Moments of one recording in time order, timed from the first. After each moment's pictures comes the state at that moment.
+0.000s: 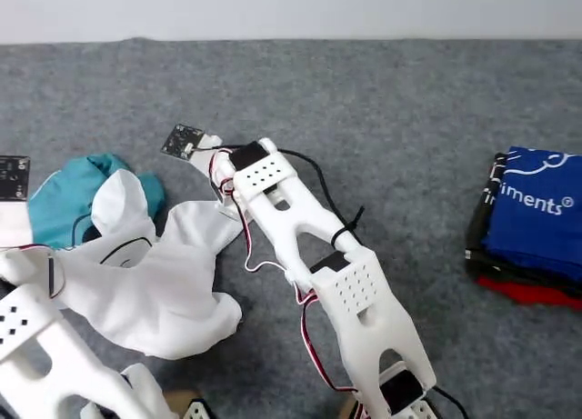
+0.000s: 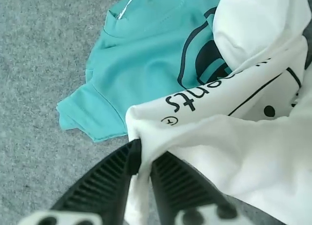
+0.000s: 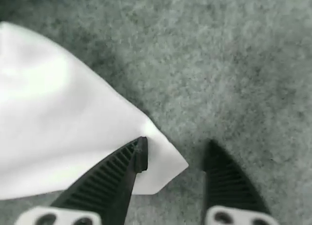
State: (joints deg) left arm -46.3 -41.5 34.4 83.4 -28.1; right arm -37.1 51.5 -40.7 71.2 30.0
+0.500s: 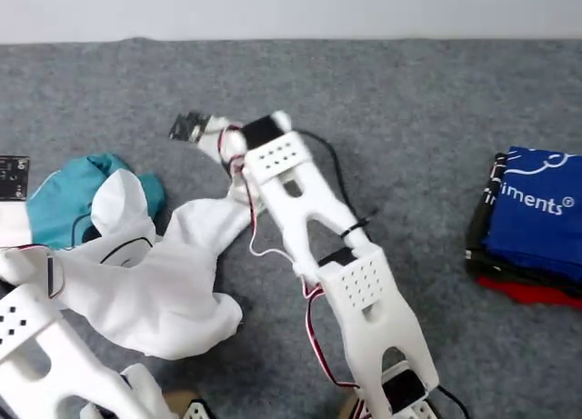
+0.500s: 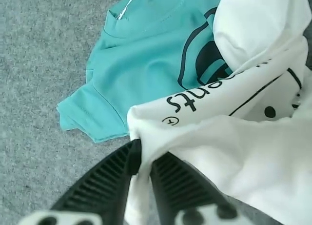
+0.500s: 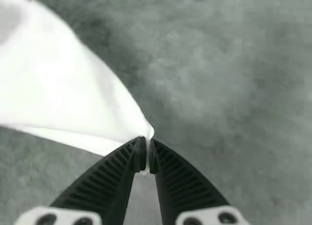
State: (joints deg) left arm -46.3 -41.5 32.9 83.2 -26.5; right arm -33.0 50.9 -59.3 91.2 37.3
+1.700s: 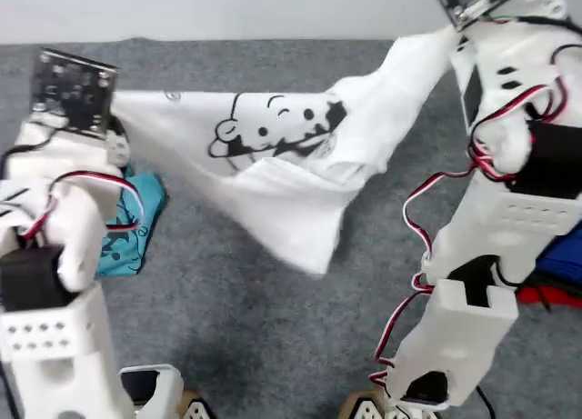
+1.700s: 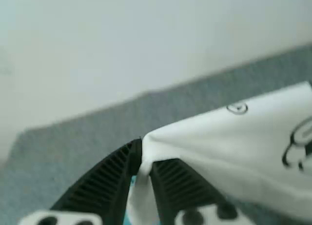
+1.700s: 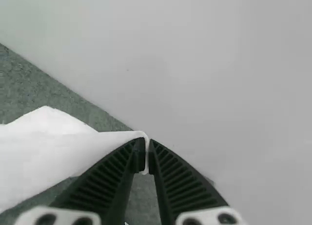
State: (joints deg) left arm -9.1 -41.6 12.0 69.8 -13.5; right arm 4.7 20.7 -93.7 97.2 42.0
